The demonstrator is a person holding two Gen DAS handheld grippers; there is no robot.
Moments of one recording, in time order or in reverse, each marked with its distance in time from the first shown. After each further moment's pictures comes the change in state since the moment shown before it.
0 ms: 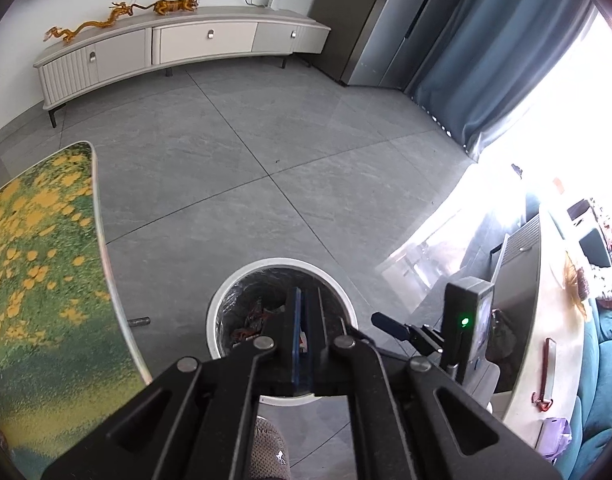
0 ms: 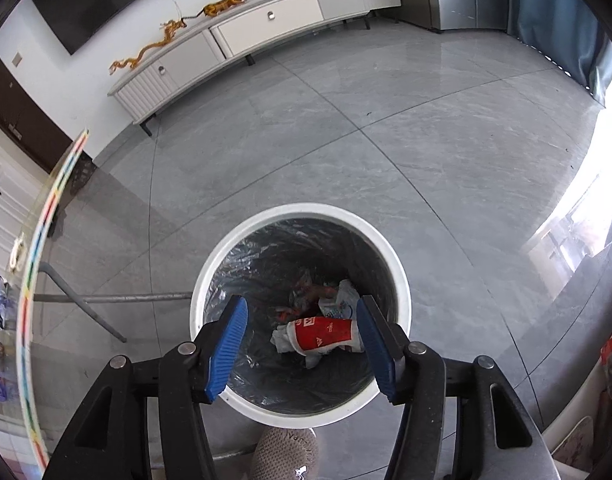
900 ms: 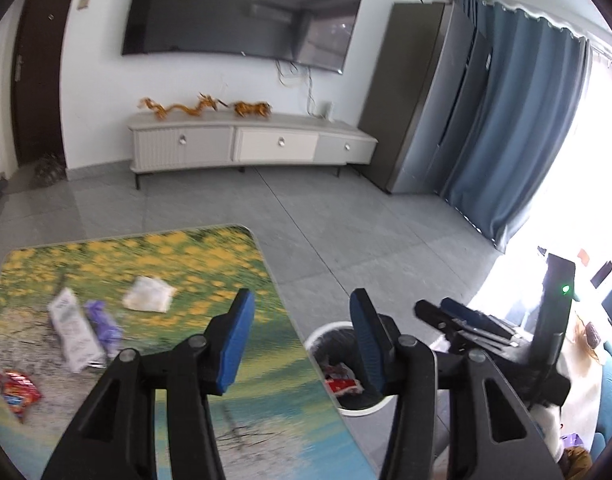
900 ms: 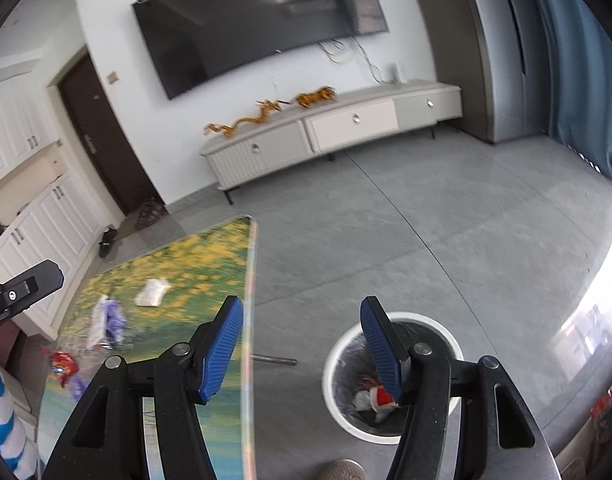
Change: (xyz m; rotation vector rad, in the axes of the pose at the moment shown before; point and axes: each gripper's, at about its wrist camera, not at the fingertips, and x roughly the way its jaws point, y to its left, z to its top) left arm -0.232 0.065 -0.072 -0.071 -0.410 0.170; right arm -0.169 0.158 0.001 -0.213 -0.333 0.164
